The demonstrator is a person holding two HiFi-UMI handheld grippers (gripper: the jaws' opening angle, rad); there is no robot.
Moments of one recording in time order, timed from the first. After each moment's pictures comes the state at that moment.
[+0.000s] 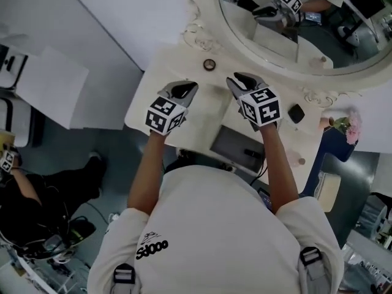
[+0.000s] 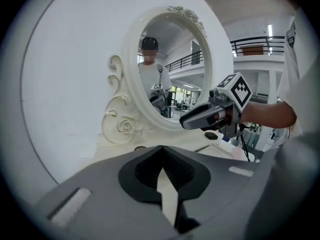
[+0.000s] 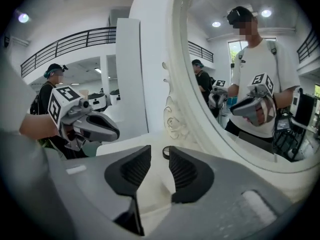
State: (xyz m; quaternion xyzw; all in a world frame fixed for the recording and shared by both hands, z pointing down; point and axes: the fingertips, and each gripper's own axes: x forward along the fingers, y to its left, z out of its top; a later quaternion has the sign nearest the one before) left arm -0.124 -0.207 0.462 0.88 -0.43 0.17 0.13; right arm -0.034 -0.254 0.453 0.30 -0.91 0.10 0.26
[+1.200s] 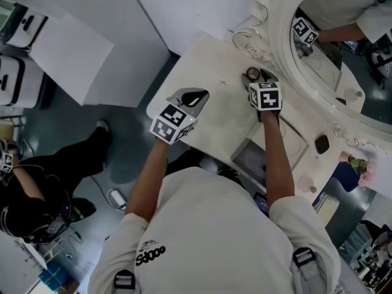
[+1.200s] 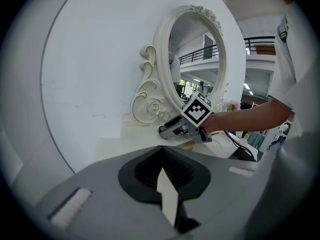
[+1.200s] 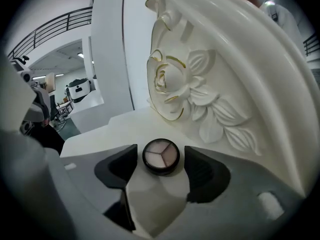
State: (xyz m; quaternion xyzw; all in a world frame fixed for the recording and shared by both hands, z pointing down) left arm -0.216 -0.194 0.503 0.85 -0.47 0.19 0.18; right arm -0.117 -0.349 0.582 0.35 -0.86 0.14 0.34
